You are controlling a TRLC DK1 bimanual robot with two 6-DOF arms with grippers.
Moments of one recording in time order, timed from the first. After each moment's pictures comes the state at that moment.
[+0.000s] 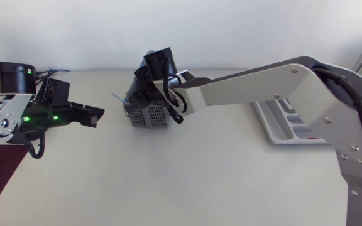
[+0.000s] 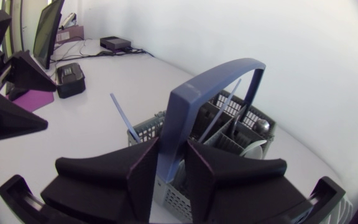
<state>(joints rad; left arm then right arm) 0.00 1.37 0.73 -0.01 0.24 0.18 0.75 2.16 1.55 0.16 0.08 -0.13</state>
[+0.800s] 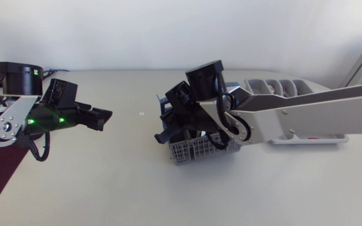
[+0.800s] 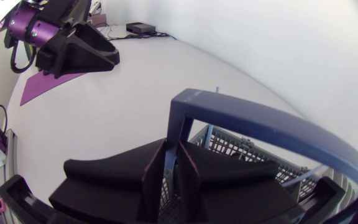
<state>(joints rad) -0.08 1.34 0.71 -0.03 0.24 0.19 0.73 1.72 1.00 0.15 -0.07 -0.13</state>
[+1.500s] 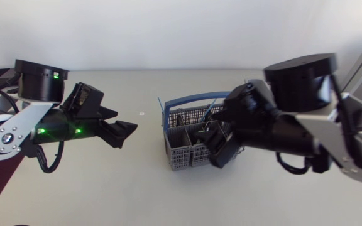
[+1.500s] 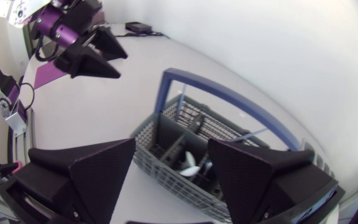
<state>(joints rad) -0.34 1.25 0.72 -0.15 0.23 0.21 0.64 1.14 0.74 -0.16 -0.08 -0.20</state>
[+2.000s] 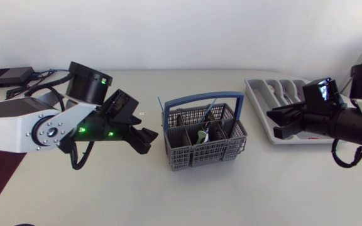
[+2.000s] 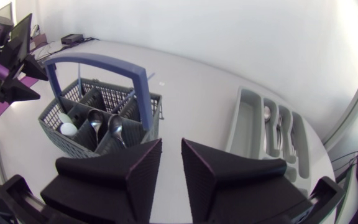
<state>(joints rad) -0.50 1.44 0.81 -0.16 0.15 0.21 -0.01 1.14 0.65 -0.11 -0.35 -0.31</state>
